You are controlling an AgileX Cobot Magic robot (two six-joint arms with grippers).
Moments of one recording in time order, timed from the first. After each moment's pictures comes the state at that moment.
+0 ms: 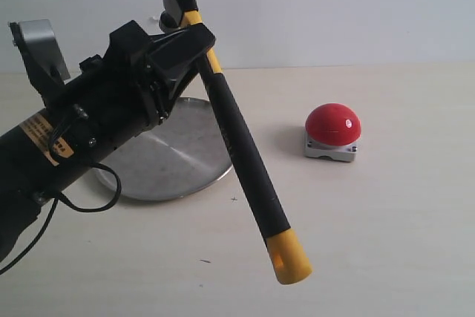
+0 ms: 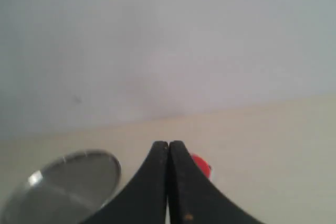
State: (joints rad) left arm -0.72 1.56 -0.55 0.11 -1.14 -1.13; right arm 0.11 0.44 -0.54 0.24 0.37 0.07
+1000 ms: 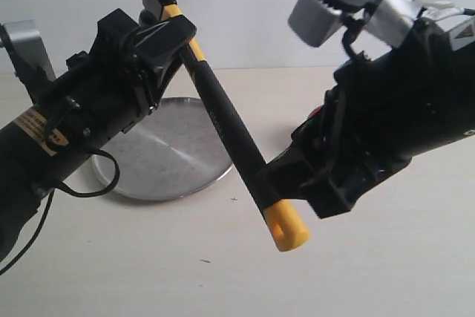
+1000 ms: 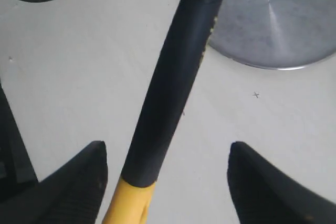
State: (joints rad) left arm -0.72 1.56 -0.55 -0.01 -1.13 -1.11; right arm 0.63 1.20 -0.92 0.50 0.79 -0.56
